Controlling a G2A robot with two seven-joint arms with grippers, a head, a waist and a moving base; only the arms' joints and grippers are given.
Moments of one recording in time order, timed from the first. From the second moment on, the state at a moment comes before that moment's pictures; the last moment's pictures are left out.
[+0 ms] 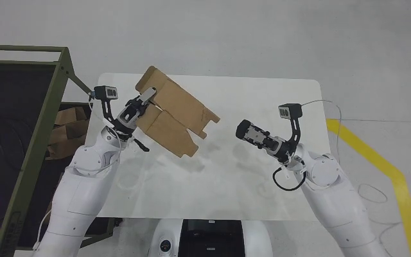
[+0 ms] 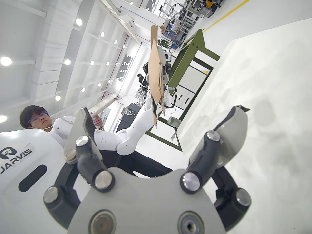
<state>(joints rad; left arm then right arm) 1.40 -1.05 -1.48 -1.67 -0.44 -0.54 -0.52 -1.29 -1.12 1.19 -1.65 0.33 -0.58 0.75</state>
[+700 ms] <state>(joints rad) 1.37 -1.07 -1.43 -1.68 -0.44 -0.45 -0.40 -1.30 -1.13 1.14 -1.66 0.34 -0.61 0.72</state>
